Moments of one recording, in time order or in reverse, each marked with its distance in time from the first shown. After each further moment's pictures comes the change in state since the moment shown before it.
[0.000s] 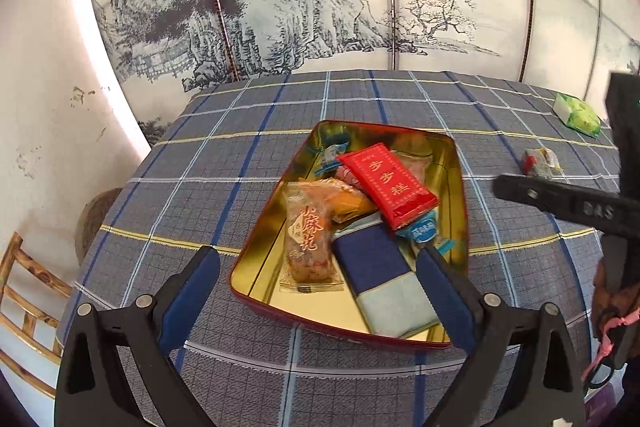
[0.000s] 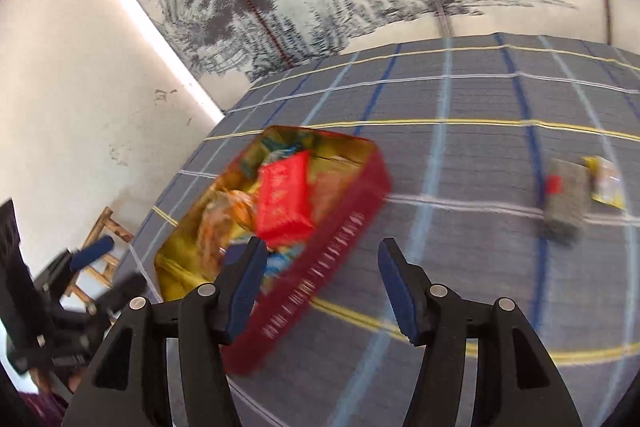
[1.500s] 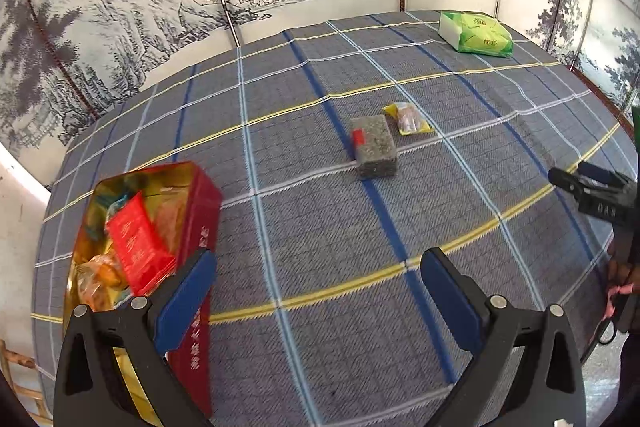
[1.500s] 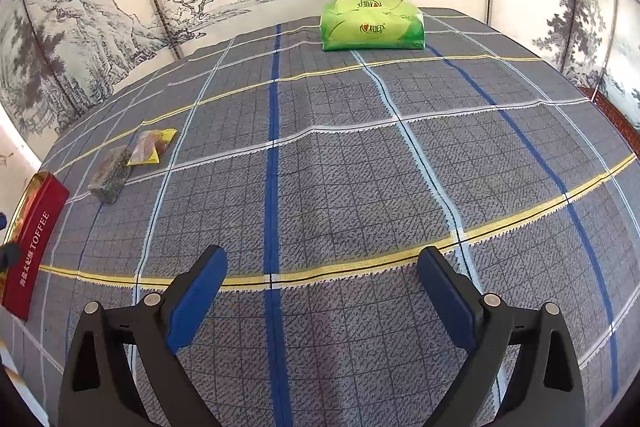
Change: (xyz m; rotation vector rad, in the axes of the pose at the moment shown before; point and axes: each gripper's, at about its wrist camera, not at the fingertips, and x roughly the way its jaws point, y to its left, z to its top) left arm 0.050 -0.227 0.049 0.294 0.163 -0.228; right arm -0.157 -0.256 -0.072 0.239 -0.063 -0.579
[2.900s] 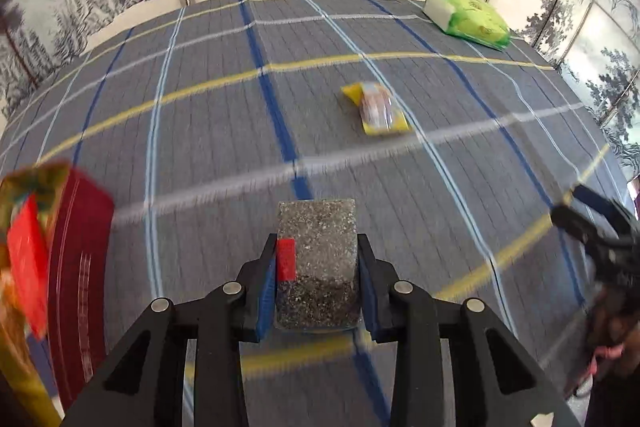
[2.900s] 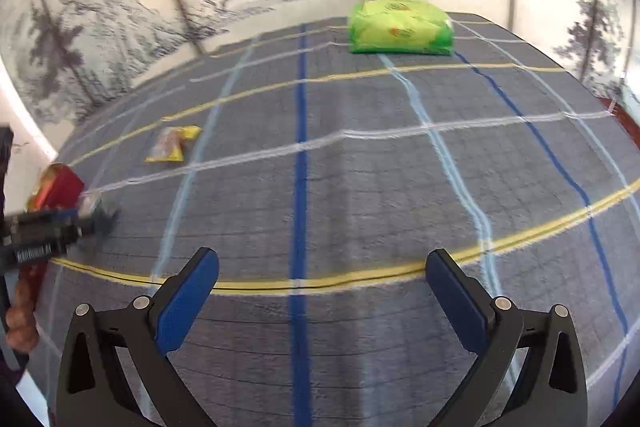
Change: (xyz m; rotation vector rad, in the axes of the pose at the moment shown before) left arm 0.071 -0.010 0.011 -0.068 0.092 -0.183; right arm 0.004 0.017 0.005 -0.052 -0.006 0.097
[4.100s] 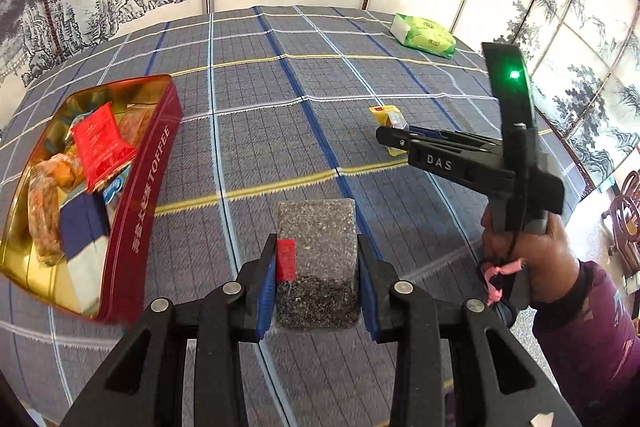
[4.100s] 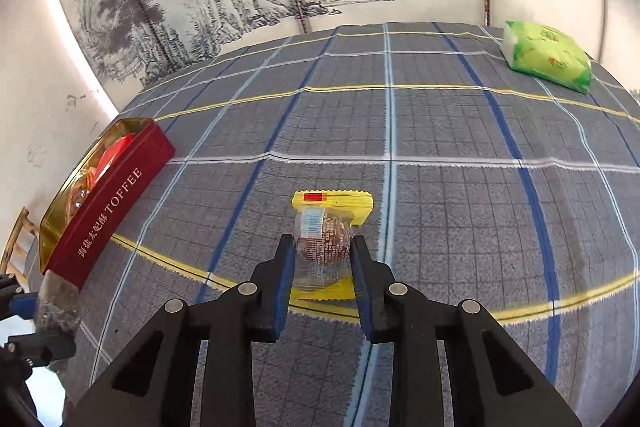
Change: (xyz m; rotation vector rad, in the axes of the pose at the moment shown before) left arm -0.111 0.020 -0.104 -0.032 -0.098 -0.086; right arm 0.029 0.189 -0.019 -0.155 0.021 0.141
